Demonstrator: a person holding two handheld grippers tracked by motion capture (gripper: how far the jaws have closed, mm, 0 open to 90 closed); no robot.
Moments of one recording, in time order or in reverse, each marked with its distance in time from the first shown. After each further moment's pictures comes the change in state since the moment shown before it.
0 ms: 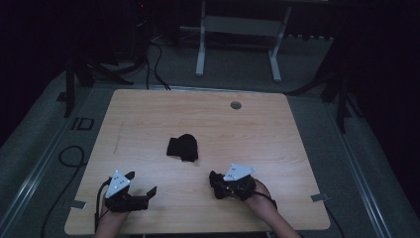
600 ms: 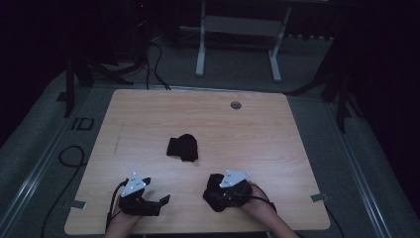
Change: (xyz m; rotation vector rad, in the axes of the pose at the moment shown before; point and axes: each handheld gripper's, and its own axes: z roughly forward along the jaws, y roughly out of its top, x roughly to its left) left arm -0.027 0.002 0.021 0.104 -0.176 -0.019; right arm 0.010 -0.004 0.005 0.039 0.074 -0.042
